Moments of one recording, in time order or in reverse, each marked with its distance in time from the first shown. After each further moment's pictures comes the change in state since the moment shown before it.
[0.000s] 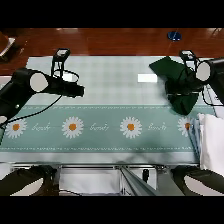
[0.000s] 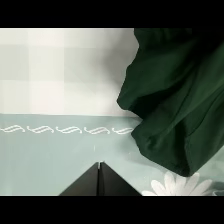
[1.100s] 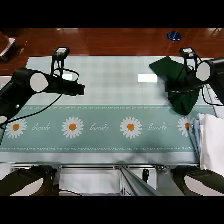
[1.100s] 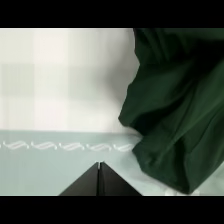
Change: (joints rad) left arm 0.000 -0.001 0.000 0.000 0.046 0.000; right arm 0.000 -0.001 0.000 -0.010 -0.079 0.000
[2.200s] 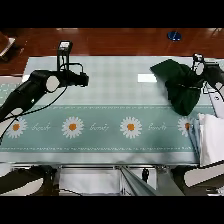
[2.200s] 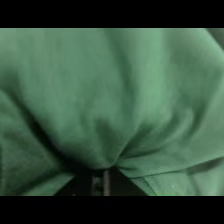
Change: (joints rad) left arm 0.000 -0.127 0.006 0.097 0.311 -0.044; right arm -0.300 -0.492 0.224 0.032 -0.216 0.013
